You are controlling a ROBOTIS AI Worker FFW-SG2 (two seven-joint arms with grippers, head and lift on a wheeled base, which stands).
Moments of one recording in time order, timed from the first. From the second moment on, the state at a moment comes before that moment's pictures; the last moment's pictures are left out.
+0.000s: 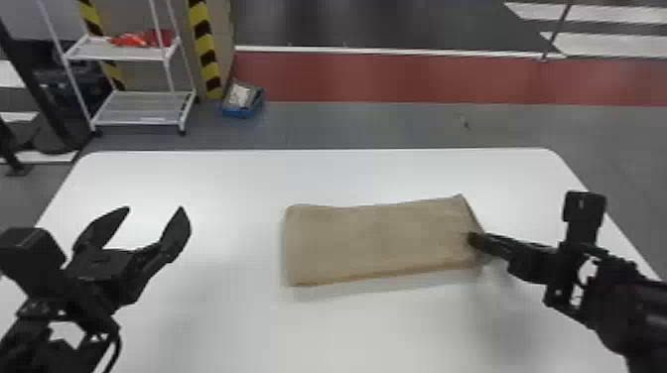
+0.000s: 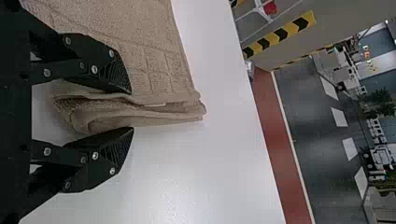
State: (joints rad) left arm 0.36 0.07 0.18 -1.99 0.24 0.20 -0.23; right arm -0.03 -0.13 -0.31 -1.69 -0.14 0.87 0.46
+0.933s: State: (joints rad) left arm 0.35 0.07 0.16 -1.92 0.19 0.09 -0.17; right arm 0.09 -0.06 -0.30 -2.00 -0.30 0.80 0.46
